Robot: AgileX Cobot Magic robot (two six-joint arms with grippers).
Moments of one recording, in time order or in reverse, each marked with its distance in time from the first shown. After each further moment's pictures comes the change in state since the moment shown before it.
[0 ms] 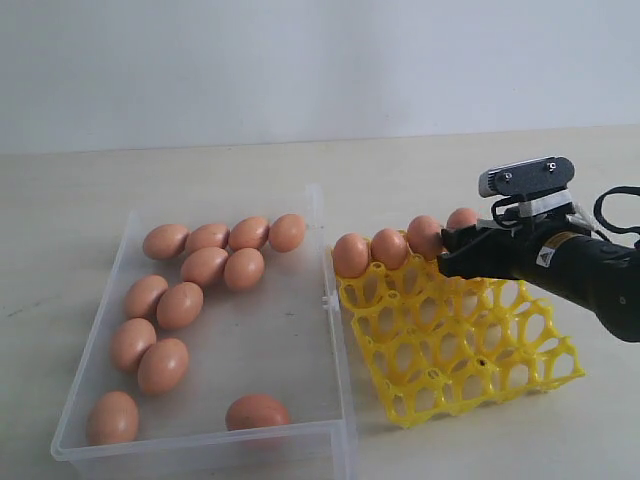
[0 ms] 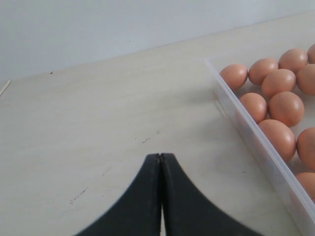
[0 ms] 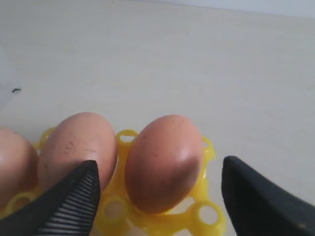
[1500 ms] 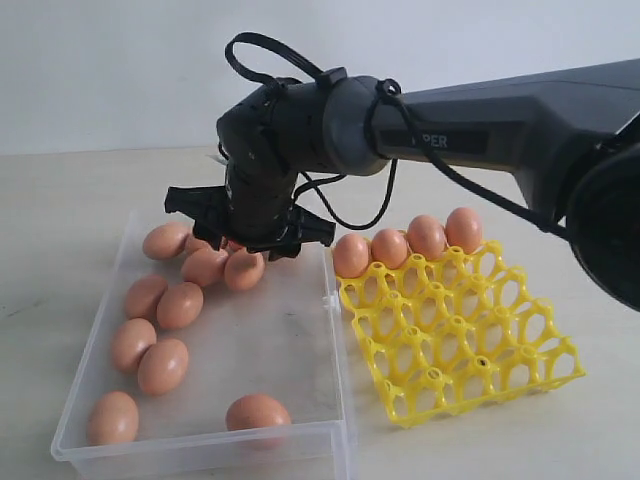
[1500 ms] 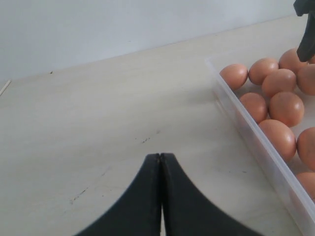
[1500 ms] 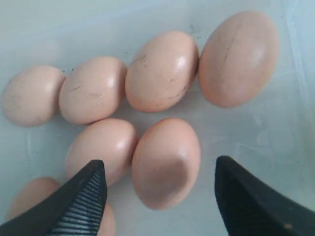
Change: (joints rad) left arm 0.000 0.000 0.000 0.000 0.000 0.000; right arm 0.581 0.302 -1.129 -0.079 1.435 0.990
